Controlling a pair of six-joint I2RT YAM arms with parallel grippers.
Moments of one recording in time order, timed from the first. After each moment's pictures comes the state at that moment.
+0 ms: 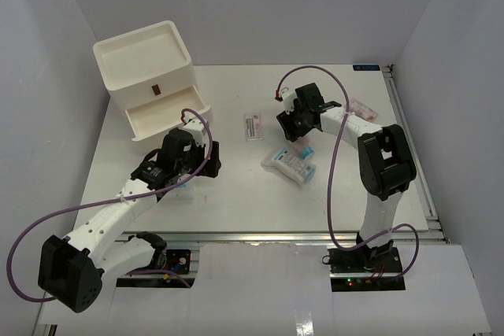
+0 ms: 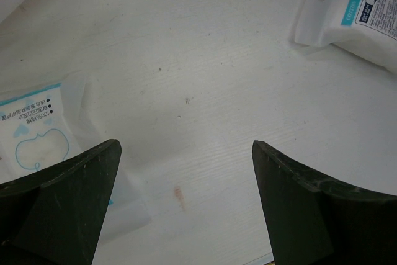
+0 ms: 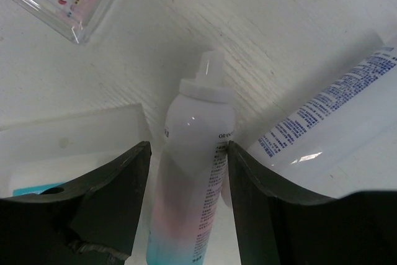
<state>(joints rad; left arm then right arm) -0.50 1.02 0.73 -0.36 -0.04 -0.21 0.43 1.90 1.34 -0.37 -0.18 -0.30</state>
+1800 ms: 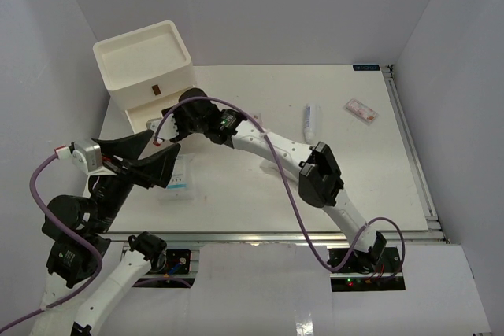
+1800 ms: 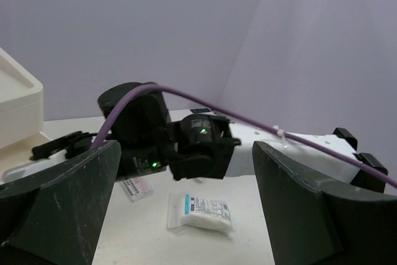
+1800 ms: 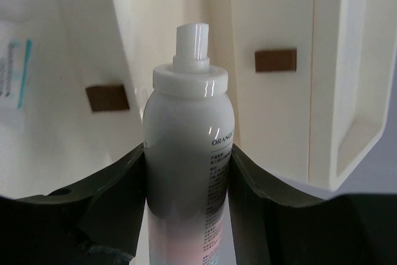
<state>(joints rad) -0.50 0.34 0.95 -0.25 0.02 -0.32 1.03 2.29 2.23 -0.41 -0.07 -1.13</state>
